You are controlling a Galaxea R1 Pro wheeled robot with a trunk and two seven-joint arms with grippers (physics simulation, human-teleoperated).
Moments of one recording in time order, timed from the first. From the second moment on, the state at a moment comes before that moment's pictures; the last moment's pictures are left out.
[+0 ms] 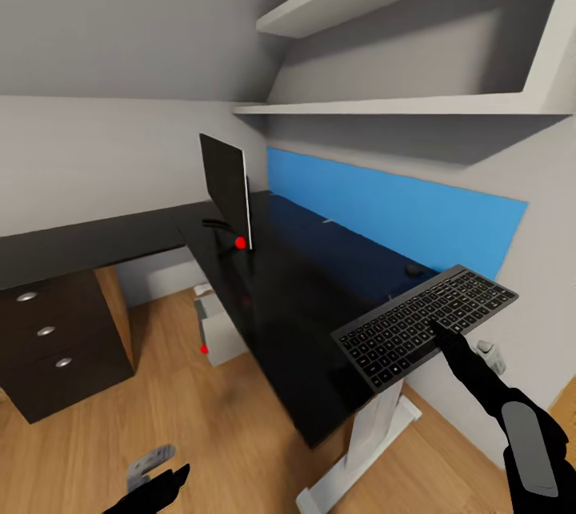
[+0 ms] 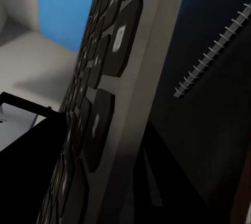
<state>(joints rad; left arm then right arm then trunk) -0.05 0.08 0.02 -1.08 0.53 0.35 0.08 -0.32 -0.03 -0.49 -1.36 -0.88 0.53 0.14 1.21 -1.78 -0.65</state>
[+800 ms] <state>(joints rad) -0.05 0.08 0.02 -1.08 0.53 0.35 0.08 -0.32 -0.03 -0.49 -1.36 -0.88 0.53 0.14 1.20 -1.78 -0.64</state>
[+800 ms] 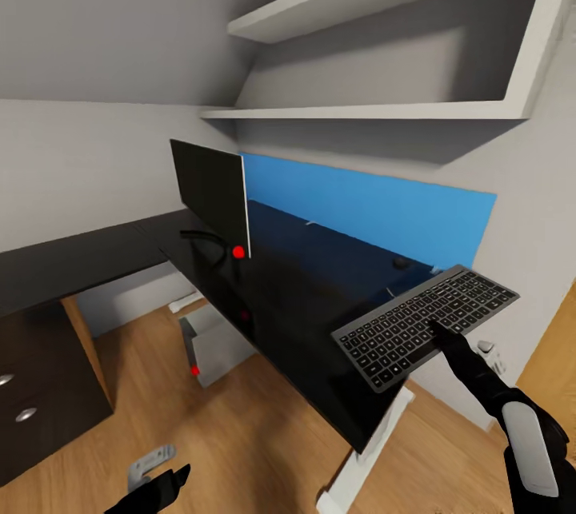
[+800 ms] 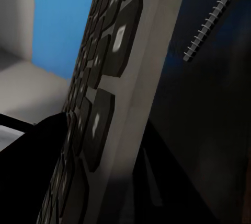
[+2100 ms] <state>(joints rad) -0.05 0.08 0.01 -1.08 0.54 0.33 0.08 -0.32 -0.03 -0.49 -1.36 -0.87 0.53 0.15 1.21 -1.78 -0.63</state>
